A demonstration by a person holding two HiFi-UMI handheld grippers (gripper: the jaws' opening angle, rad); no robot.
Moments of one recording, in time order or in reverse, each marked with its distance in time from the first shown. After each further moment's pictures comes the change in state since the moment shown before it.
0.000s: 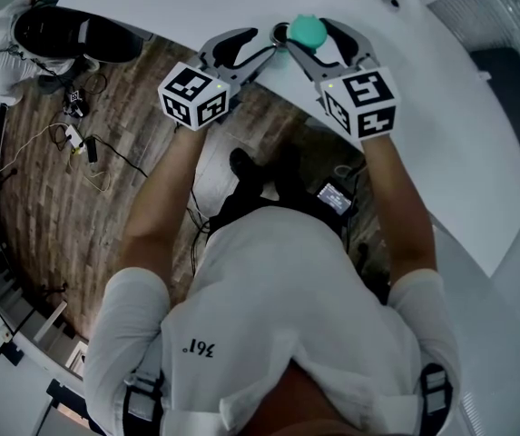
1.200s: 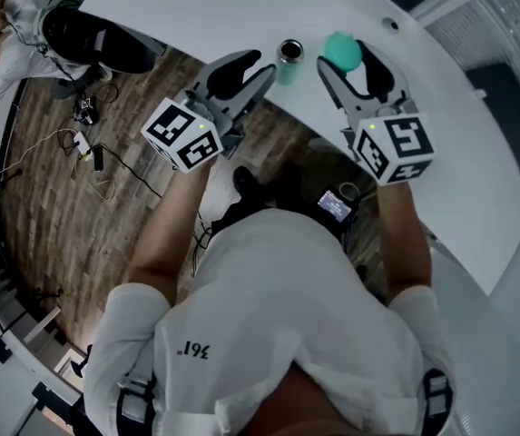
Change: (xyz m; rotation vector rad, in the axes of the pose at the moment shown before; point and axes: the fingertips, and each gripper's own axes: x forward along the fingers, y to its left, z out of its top) left arm -0.071 -0.070 0.094 -0.083 -0.232 -0.001; right arm -0.093 0.012 0.069 0.060 -0.197 -0.060
